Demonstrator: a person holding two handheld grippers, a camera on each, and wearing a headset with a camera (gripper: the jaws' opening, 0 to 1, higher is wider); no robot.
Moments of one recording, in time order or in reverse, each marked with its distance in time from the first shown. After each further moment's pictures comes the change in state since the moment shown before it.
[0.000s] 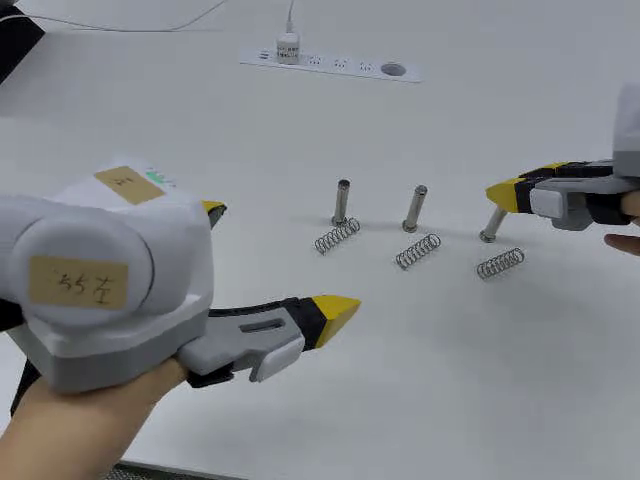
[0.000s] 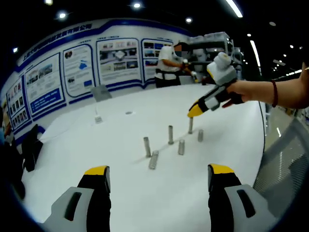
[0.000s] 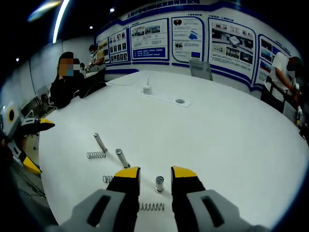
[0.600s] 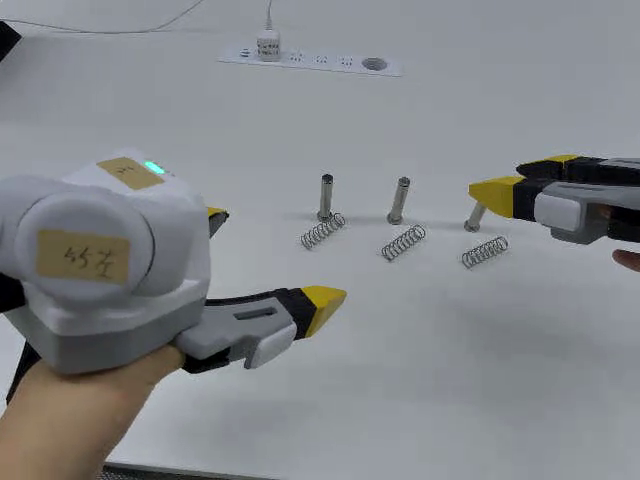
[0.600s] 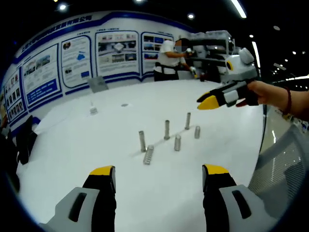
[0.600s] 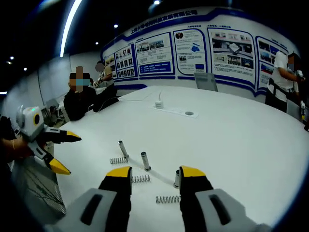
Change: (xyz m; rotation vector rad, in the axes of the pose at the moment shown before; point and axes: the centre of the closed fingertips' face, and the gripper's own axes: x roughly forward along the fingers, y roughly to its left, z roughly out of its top) left arm 0.009 -0.001 -0.010 -0.088 0.085 -0.052; right arm -0.046 0.035 0.004 0.012 -0.131 0.082
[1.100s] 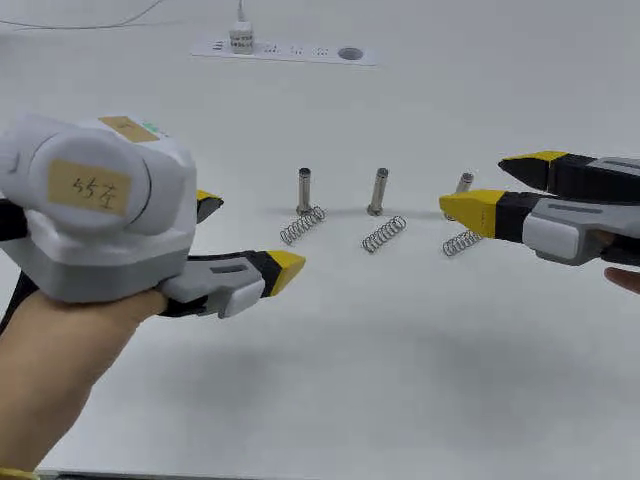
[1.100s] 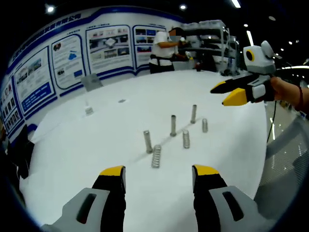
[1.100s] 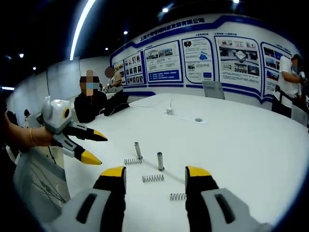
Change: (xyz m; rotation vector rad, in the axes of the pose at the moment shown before) left arm 0.033 0.016 0.000 0.082 0.073 -0.025; right arm -0.018 0.034 -0.004 -0.024 -0.075 0.056
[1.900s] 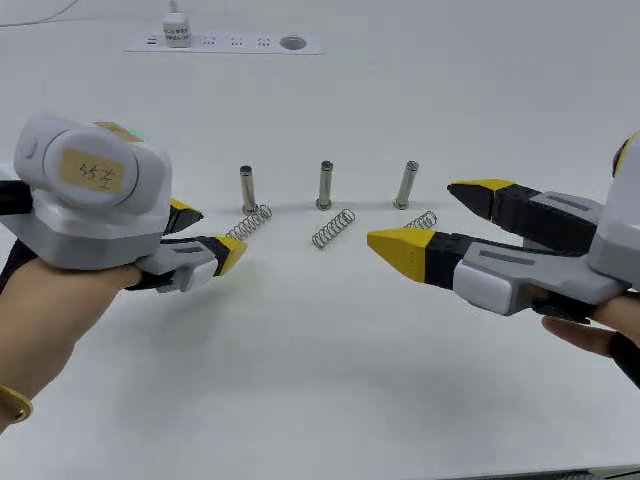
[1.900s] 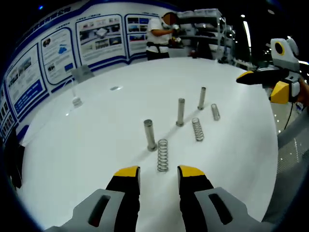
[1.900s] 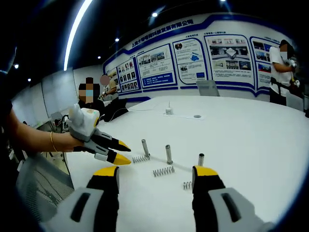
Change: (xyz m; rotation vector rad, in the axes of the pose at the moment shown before) left arm 0.051 0.009 -0.020 0.033 0.094 -0.056; right arm -0.014 0.019 -0.013 0.086 -0.047 -0.028
